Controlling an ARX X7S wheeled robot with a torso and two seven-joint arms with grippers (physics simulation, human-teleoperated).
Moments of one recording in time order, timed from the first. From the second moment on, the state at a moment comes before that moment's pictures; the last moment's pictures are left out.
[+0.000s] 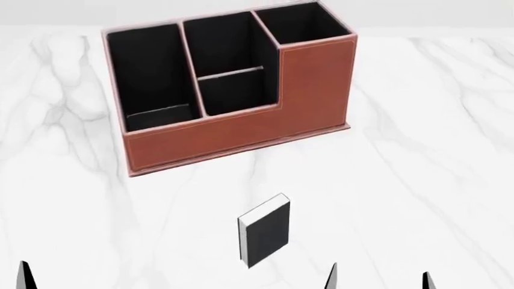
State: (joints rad) left arm 0.29 -0.26 0.15 0.48 -0.05 0.27 -0.40; right arm -0.20 0.24 -0.18 -0.33 0.13 -0.33 0.31
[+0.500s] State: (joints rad) left arm 0.28 -0.27 0.16 0.48 -0.06 0.27 -0.41; right arm -0.20 0.26 -0.19 -0.34 0.14 -0.33 0.32
